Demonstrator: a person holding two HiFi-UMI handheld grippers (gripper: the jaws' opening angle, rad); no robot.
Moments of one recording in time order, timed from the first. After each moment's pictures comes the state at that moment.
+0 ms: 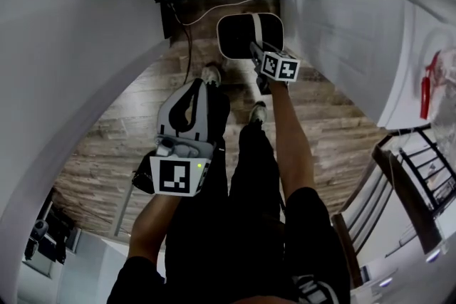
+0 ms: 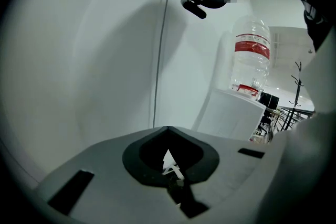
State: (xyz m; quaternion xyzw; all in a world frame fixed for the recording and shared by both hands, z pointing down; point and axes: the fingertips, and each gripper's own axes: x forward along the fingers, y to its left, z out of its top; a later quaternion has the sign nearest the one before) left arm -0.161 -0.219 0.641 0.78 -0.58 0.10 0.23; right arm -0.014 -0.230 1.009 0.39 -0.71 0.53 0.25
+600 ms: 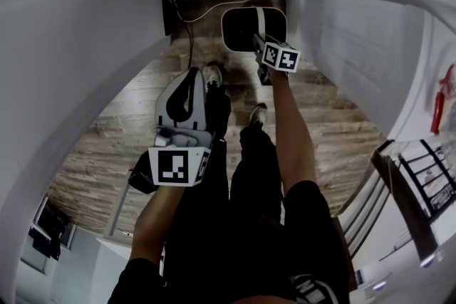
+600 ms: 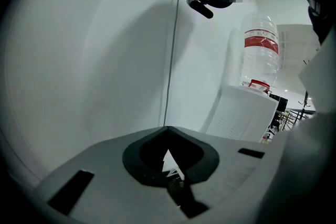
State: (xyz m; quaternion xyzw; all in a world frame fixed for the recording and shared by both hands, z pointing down) left arm -0.184 -0.229 0.681 0.76 -0.61 0.08 0.22; right arm -0.019 -0.250 1.066 0.40 -0.70 0.52 0.27
